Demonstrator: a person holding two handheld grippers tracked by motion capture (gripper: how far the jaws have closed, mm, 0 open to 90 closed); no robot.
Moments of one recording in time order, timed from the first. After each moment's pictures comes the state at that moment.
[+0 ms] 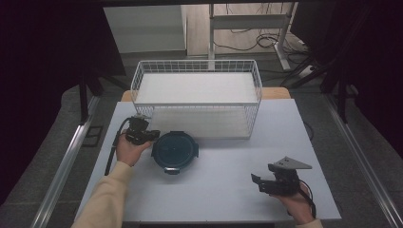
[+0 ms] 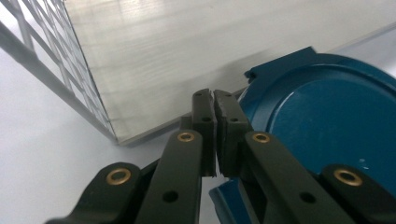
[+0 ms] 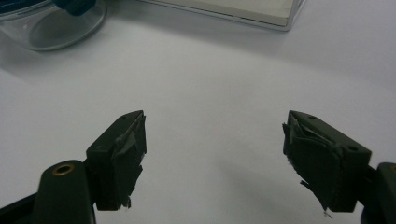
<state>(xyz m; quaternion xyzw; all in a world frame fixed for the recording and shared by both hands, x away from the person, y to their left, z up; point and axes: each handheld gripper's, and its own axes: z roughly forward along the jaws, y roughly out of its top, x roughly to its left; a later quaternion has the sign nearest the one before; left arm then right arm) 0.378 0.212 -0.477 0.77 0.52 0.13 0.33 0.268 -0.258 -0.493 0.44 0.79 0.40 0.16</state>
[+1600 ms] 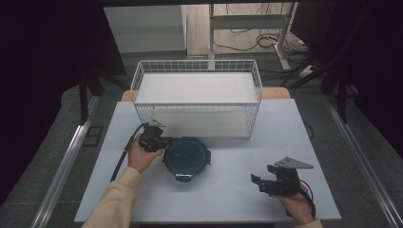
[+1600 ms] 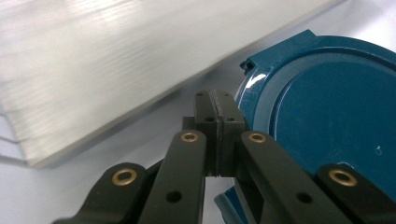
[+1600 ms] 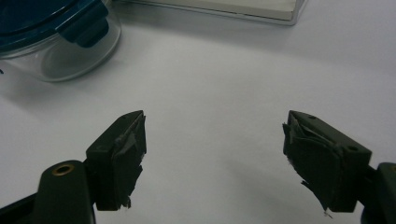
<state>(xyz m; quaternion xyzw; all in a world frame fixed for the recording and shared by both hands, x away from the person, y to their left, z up) 0.364 0.169 -0.485 0.81 0.46 0.11 0.35 0.268 -0.259 -0.493 0.46 0.78 0.41 0.14</state>
